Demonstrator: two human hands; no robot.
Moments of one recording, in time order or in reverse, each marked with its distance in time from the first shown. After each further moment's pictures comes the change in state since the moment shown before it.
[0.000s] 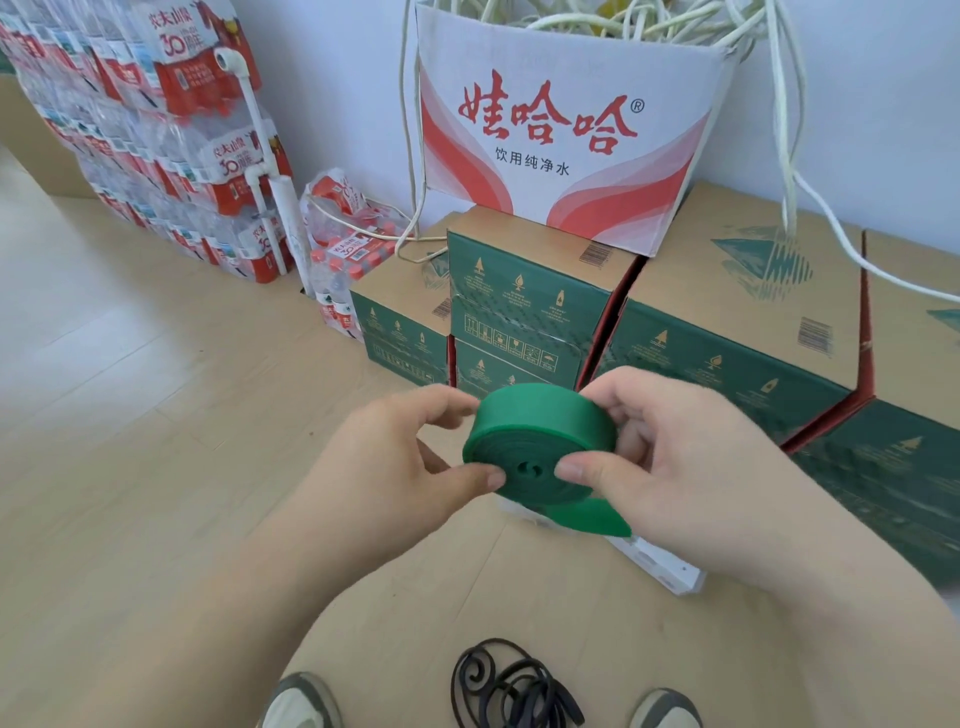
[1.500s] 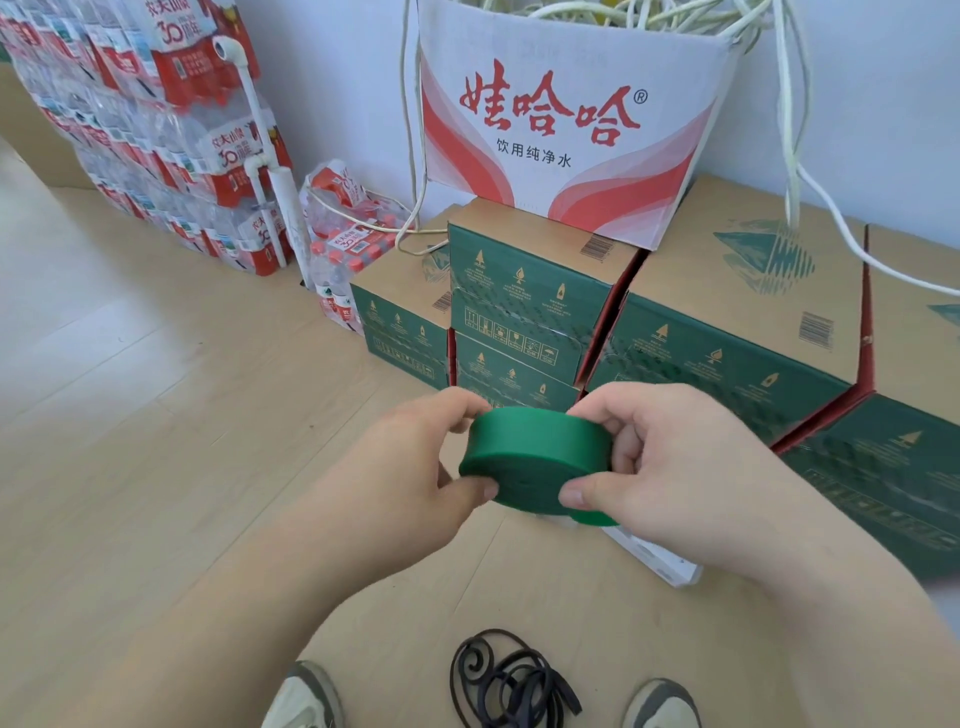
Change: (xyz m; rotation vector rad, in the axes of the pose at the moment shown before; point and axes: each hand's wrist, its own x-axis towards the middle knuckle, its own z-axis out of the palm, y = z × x) left_hand -0.002 -0.002 0.006 0.141 -0.126 0.023; right_hand 0.002 -0.003 0.001 -0.061 -0.084 0.114
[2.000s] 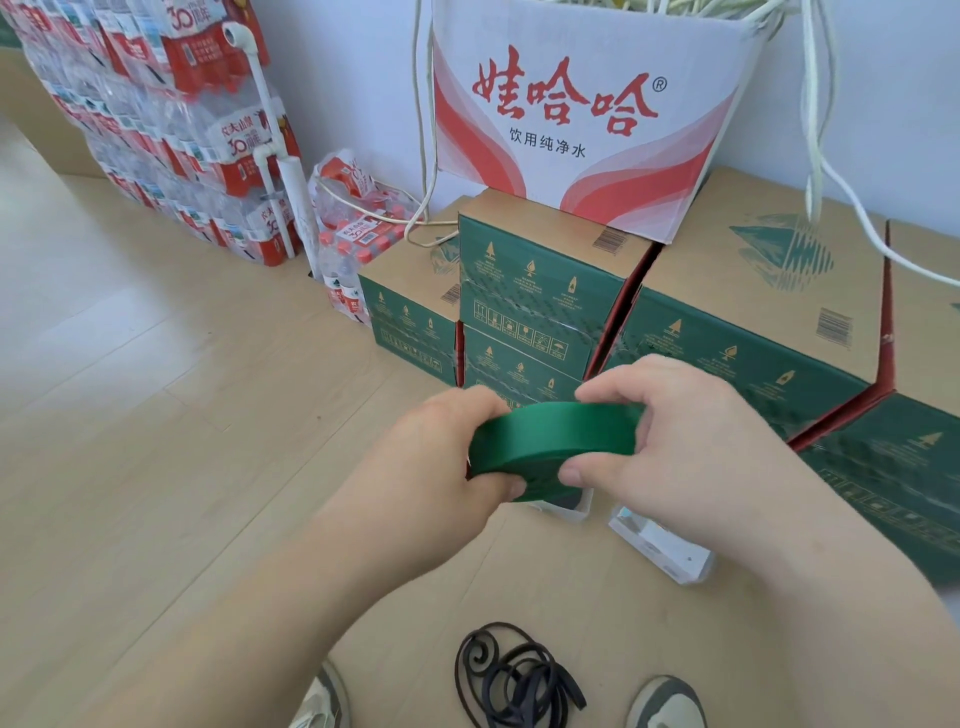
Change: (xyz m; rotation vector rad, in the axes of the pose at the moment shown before) left_hand 0.002 0.008 0.010 -0.020 0.048 0.021; right_hand 0.004 -0.012 0.002 -0.129 0.106 0.010
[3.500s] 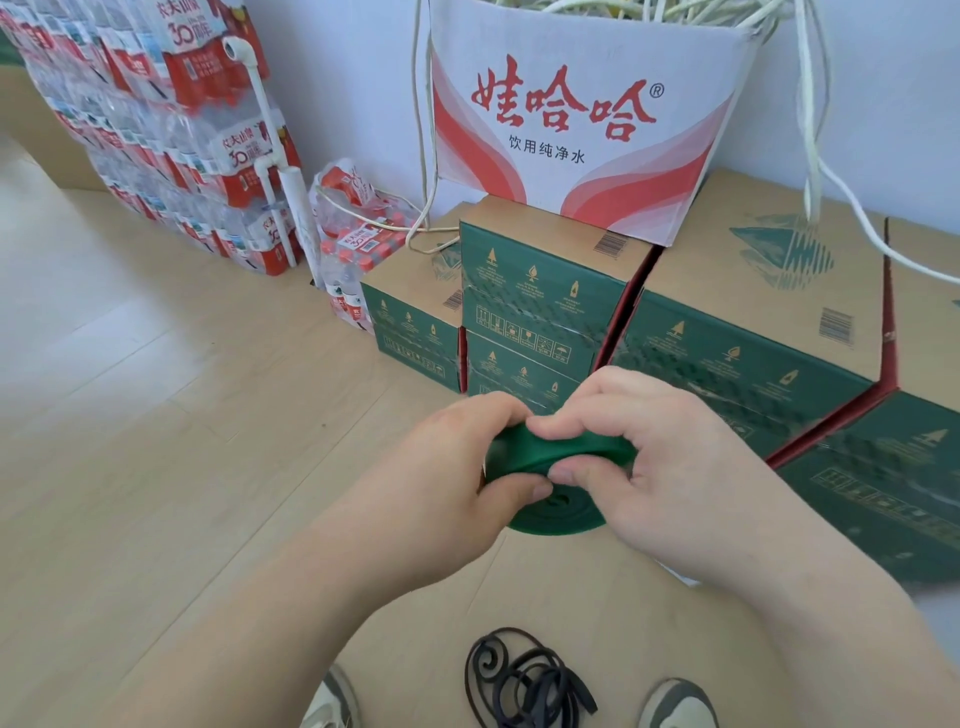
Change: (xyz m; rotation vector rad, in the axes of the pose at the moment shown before) left_hand -0.004 0.000 -0.009 -0.032 -0.070 0.155; right_hand 0.001 0.016 0.024 0.130 0.057 -0.363
